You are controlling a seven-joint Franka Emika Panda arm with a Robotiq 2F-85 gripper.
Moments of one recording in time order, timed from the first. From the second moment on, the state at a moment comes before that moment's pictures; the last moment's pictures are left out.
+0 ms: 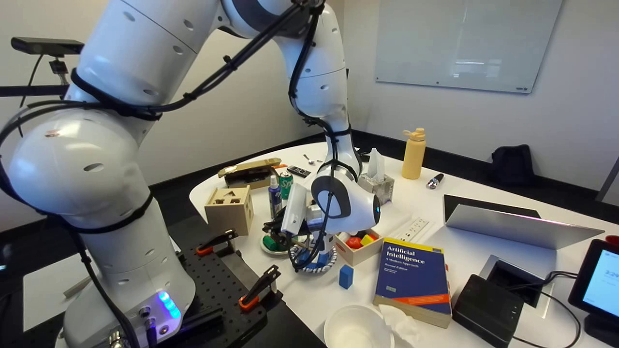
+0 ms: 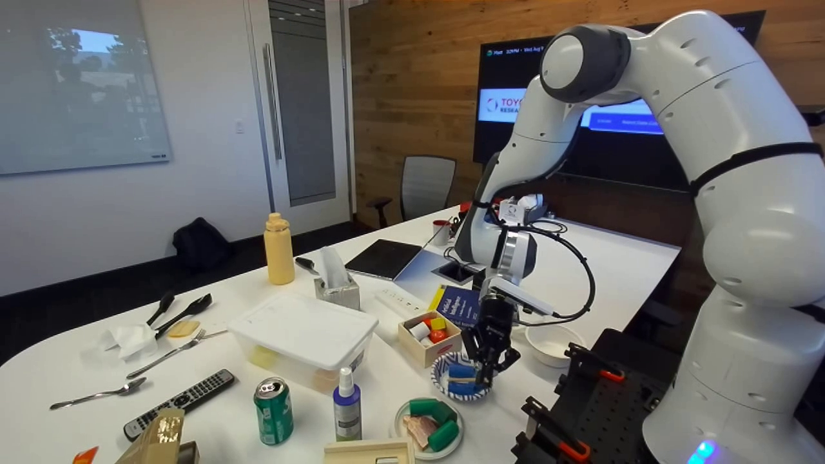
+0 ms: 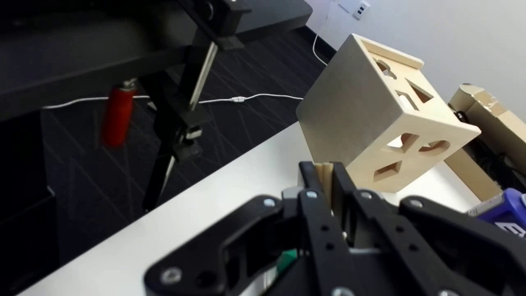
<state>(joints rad) -0.29 0.69 -0.04 -2.29 0.82 1.90 -0.39</state>
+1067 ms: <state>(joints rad) -0.27 0.65 -0.13 -2.36 0.85 1.96 -0.39</state>
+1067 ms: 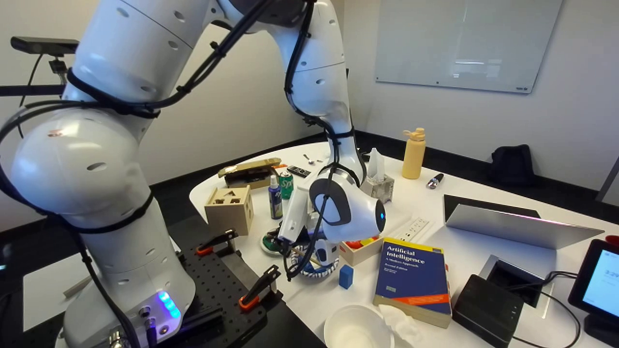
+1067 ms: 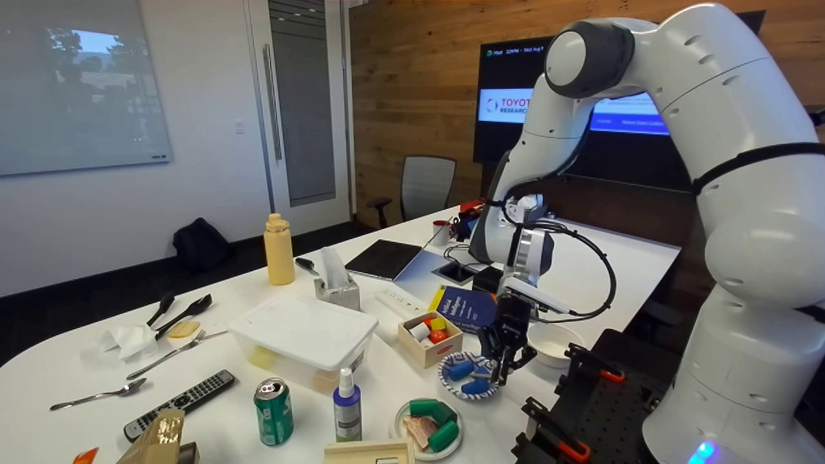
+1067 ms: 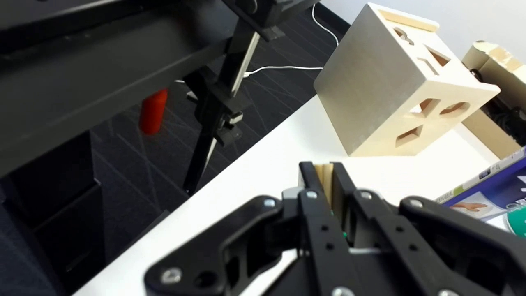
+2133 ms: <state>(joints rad) -0.27 0.66 -0.05 -2.31 0.85 1.81 -0.40</state>
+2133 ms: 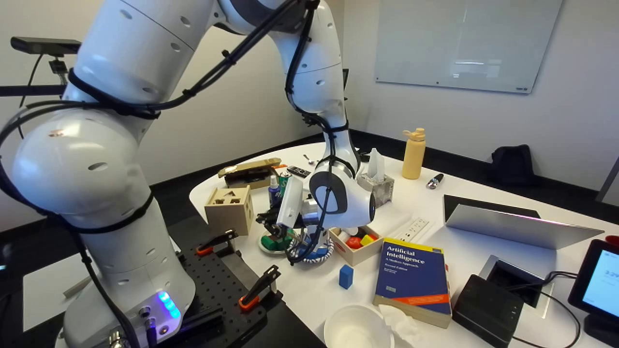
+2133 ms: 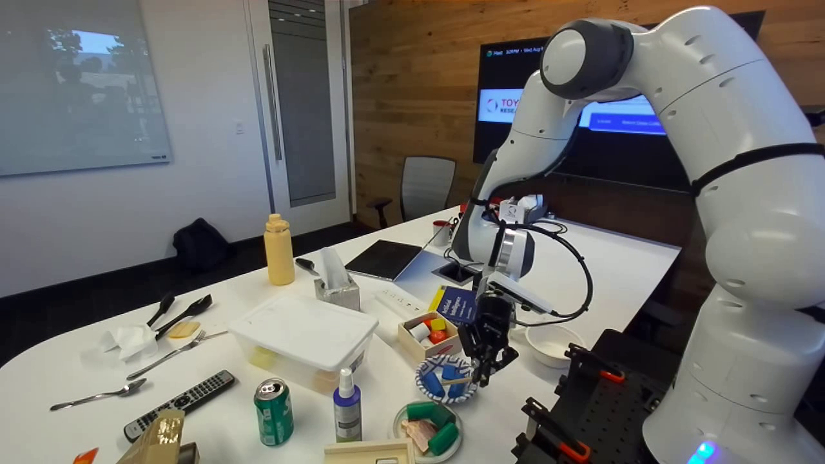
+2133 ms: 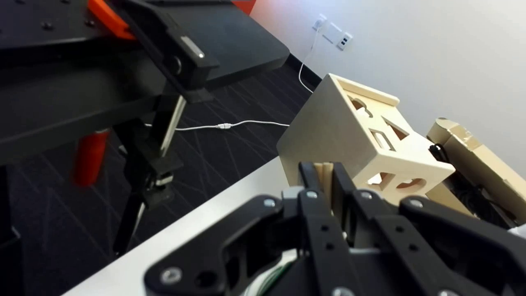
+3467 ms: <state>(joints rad) -0.12 0.51 -0.08 -2.34 0.77 1.87 -0.25</state>
